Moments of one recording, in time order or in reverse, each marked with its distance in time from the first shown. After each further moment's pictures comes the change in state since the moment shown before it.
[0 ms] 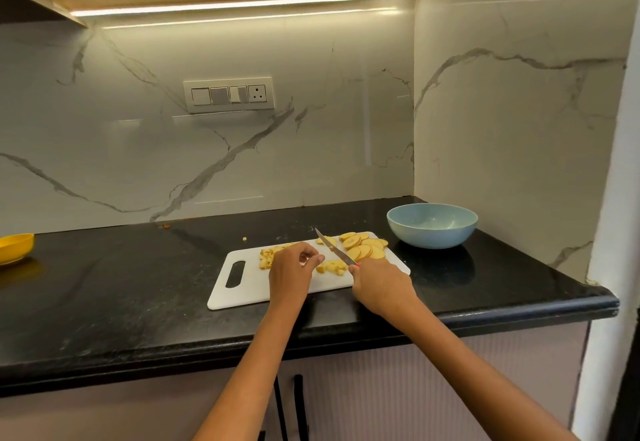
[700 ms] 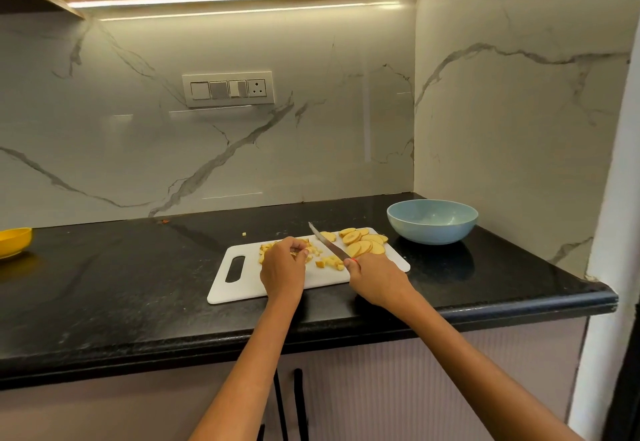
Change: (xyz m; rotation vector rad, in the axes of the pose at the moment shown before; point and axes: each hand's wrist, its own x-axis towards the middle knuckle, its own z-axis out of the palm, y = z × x) left_hand 0.000 -0.001 -0.003 0.069 0.102 -0.176; right_hand 0.008 0.001 0.005 0.161 -0.036 -0.033
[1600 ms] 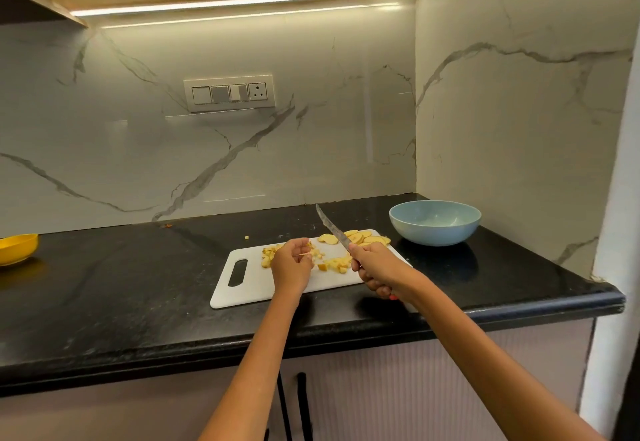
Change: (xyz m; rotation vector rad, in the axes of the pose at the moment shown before) left_hand 0.008 -0.002 0.008 -0.376 -0.164 -0.130; right_hand 0.006 0.004 -0.019 0.675 -0.201 0.091
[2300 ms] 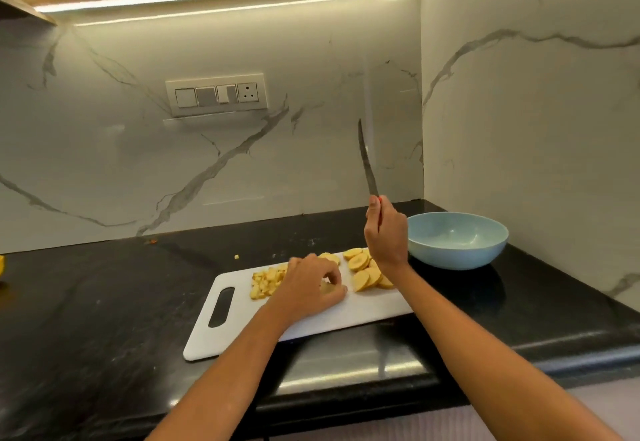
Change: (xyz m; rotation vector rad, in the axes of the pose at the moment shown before) left_hand 0.052 -0.010 0.016 0.639 -0.428 0.645; right_hand 0.128 0.000 -0.019 -0.084 0.860 -0.763
